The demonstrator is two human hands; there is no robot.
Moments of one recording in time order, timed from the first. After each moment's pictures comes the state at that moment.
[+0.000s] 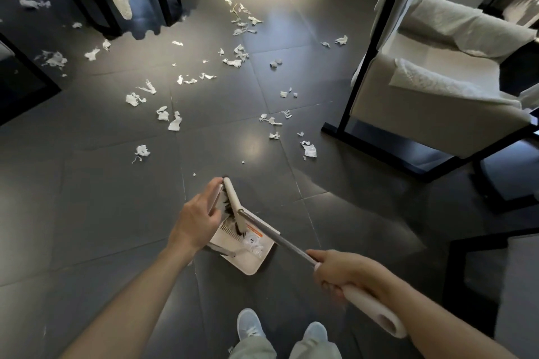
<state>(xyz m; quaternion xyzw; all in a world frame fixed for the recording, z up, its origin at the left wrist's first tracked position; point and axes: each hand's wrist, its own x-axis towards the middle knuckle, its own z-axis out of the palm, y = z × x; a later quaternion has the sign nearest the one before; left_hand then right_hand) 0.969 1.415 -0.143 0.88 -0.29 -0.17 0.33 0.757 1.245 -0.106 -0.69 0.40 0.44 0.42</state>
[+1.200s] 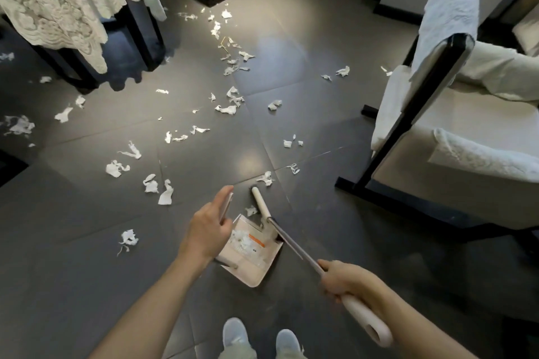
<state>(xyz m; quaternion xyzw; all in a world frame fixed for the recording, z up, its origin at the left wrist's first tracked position) 1.273 1.165 -0.141 0.87 -0.33 -0.20 0.30 1.059 1.020 -0.146 -0.72 0.41 0.45 0.33</state>
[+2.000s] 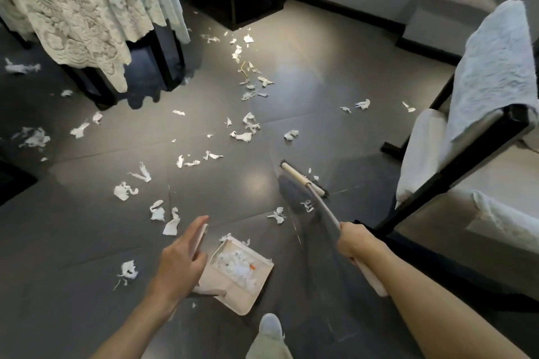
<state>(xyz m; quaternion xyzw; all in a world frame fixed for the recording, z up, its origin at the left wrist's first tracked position) 1.377 1.163 -0.137 0.89 -0.26 -0.18 0.32 1.210 0.885 -0.133 -0.78 0.48 0.36 0.20</state>
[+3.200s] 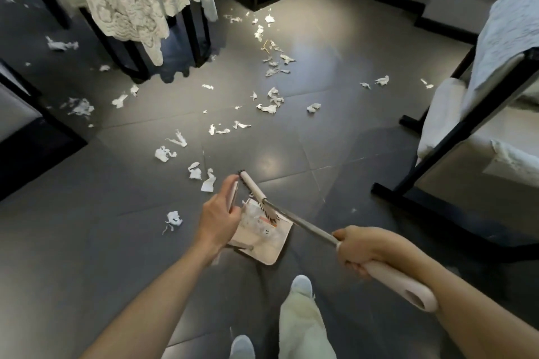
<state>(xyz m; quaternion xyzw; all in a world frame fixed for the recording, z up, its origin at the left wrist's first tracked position) 1.345 1.289 -0.129 0.88 -0.27 -0.16 0.36 1.172 1.114 -0.050 -0.77 0.36 0.46 0.26</state>
